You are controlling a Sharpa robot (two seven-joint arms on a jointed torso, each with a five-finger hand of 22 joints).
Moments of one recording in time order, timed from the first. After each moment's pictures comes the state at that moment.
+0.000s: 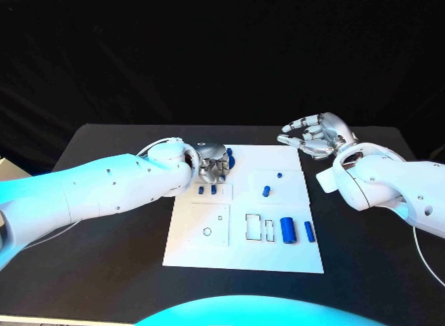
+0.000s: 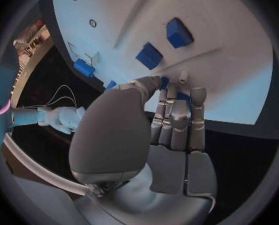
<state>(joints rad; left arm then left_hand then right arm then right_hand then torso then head) 1.18 -0.60 -0.08 1.29 -1.47 -0.08 -0.14 1.49 -0.28 0.54 0.21 0.26 0.89 0.14 0.36 0.27 0.96 0.10 0.46 0.11 1.28 0.04 1.38 0.87 0.17 0.94 0.14 1.14 0.96 1.25 -0.85 -0.13 1.56 -0.69 -0.65 0.06 1.38 -0.15 0.15 0.29 0.06 0.92 0.15 0.19 0.36 1.46 0.07 1.43 1.31 1.47 0.00 1.53 1.31 0.01 1.47 0.10 1.45 1.31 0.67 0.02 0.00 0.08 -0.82</state>
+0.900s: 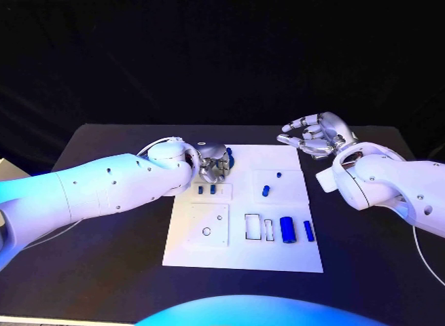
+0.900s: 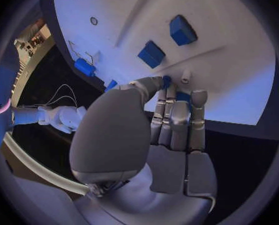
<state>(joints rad) 1.18 -0.59 -0.07 1.28 -1.47 -0.08 -0.14 1.51 -0.25 0.57 0.15 0.26 0.93 0.15 0.34 0.28 1.00 0.10 0.42 0.11 1.30 0.03 1.40 0.89 0.17 0.97 0.14 1.17 1.00 1.25 -0.85 -0.13 1.56 -0.69 -0.65 0.06 1.38 -0.15 0.15 0.29 0.06 0.92 0.15 0.20 0.36 1.46 0.07 1.43 1.31 1.47 0.00 1.53 1.31 0.01 1.47 0.10 1.45 1.31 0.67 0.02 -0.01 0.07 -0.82</state>
